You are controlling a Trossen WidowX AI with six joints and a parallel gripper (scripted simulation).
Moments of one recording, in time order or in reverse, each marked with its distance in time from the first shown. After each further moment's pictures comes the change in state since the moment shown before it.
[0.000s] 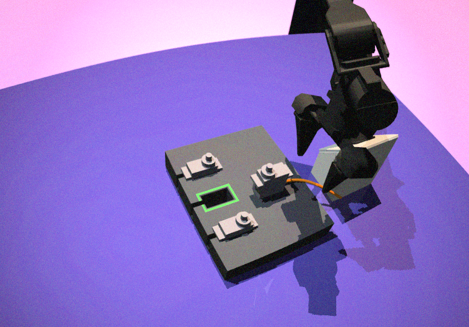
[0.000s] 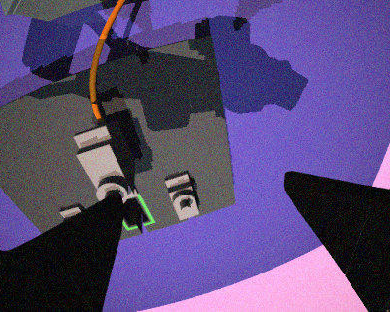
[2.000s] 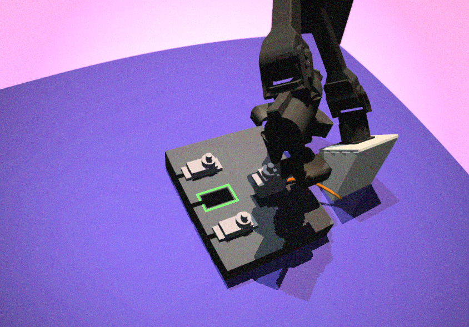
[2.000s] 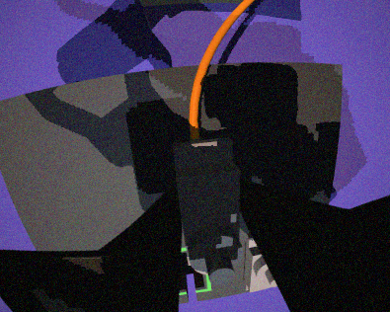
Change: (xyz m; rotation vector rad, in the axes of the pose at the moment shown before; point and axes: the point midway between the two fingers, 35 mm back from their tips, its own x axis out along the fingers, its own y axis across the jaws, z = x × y) arm 0.072 0.079 -0.003 -0.151 -0.251 0.104
